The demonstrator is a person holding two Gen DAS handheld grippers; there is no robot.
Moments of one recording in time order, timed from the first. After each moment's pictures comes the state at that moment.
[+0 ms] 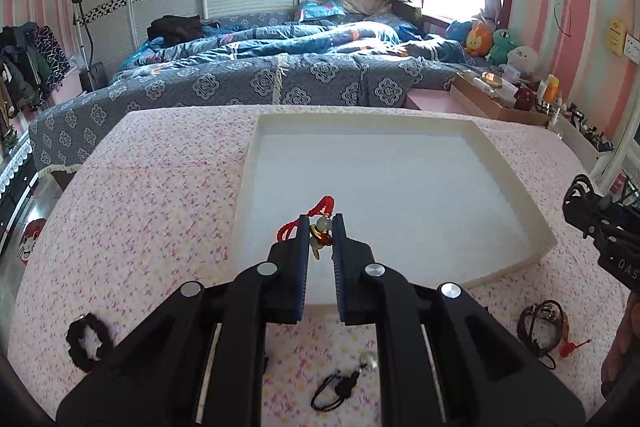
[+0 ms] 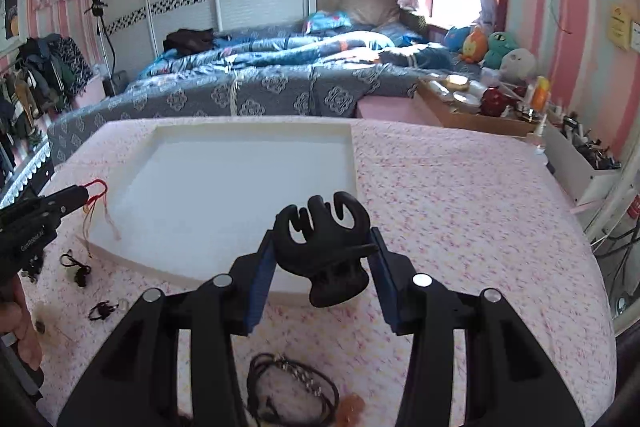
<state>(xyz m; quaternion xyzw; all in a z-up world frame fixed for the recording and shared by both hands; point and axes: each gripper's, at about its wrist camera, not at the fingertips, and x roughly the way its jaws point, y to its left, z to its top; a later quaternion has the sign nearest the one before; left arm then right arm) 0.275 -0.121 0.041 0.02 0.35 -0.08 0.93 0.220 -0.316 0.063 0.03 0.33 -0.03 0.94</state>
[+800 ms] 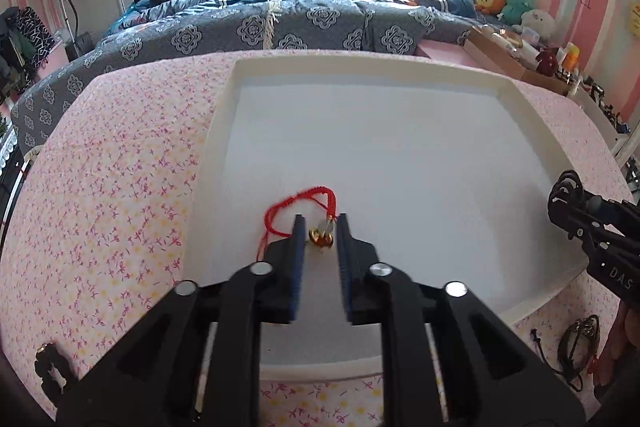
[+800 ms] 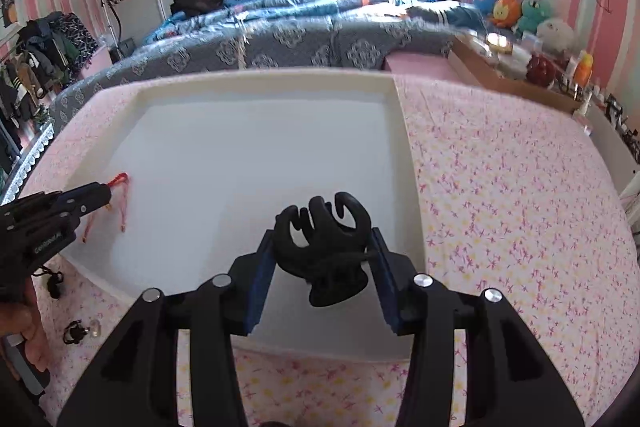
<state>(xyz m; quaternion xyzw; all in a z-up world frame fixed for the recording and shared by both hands) 0.350 -0.133 -0.017 0.02 0.43 -0.08 0.90 0.294 -0.304 0.011 0.04 0.41 0.00 0.91</state>
